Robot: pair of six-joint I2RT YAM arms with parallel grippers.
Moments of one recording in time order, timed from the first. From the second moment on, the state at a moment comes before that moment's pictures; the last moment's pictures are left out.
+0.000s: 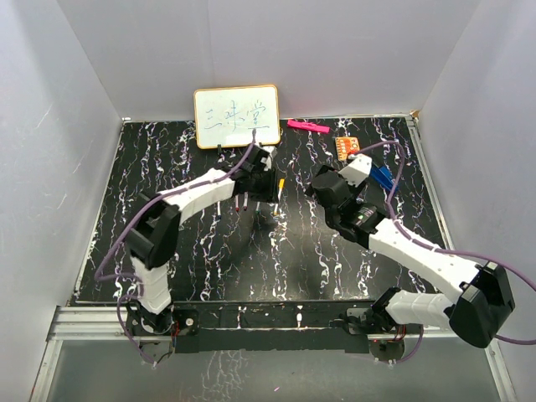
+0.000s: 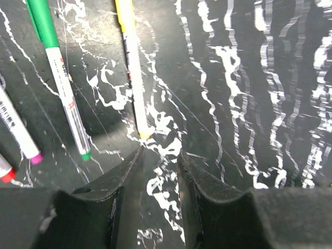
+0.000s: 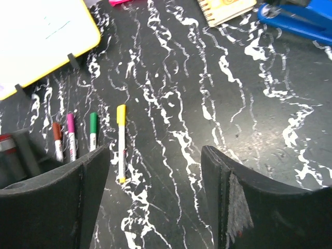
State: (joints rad) left arm -0.65 1.94 1.42 -0.45 0.14 -0.46; right arm 0.72 1.18 0.90 -0.30 0.74 0.79
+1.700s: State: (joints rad) left arm -0.30 0.72 0.87 -0.87 -0.58 -0.64; right arm 0.32 0.76 0.72 -0.65 0.97 1.02
